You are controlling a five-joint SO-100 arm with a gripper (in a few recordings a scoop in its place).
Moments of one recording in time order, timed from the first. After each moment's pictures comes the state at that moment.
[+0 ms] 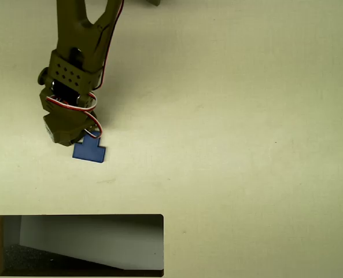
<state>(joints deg) 23.0 66.3 102.3 25.1 -144.8</state>
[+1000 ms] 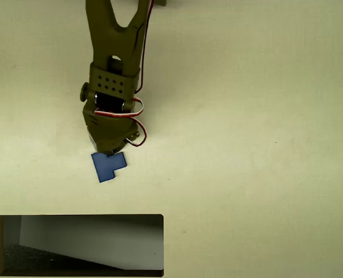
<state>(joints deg) 9.8 69.3 105.5 25.1 -129.6</state>
